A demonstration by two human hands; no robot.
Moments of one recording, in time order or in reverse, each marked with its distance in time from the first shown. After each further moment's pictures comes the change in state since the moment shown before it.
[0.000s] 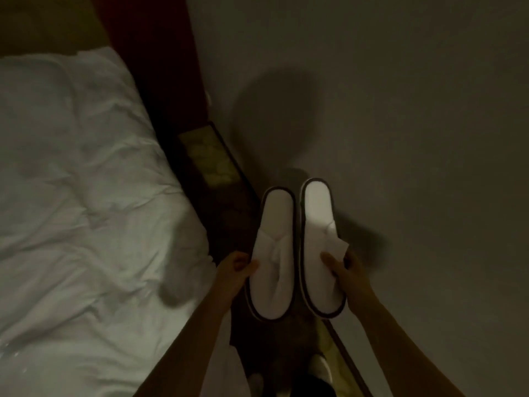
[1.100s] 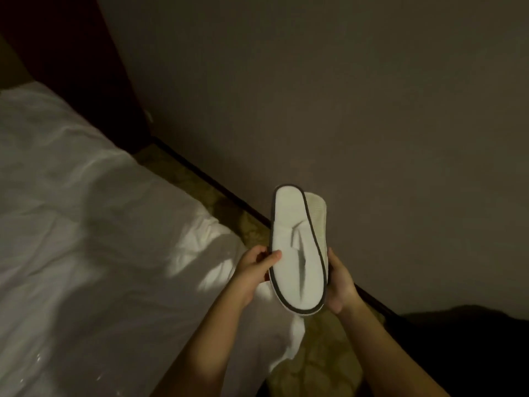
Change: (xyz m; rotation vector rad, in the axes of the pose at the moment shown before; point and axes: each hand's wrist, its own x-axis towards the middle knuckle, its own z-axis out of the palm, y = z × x) left_hand -0.219 -0.068 -0.127 -0.041 -0.558 0.011; right_hand -0.321 0.103 0.131 0.895 0.047 0.245
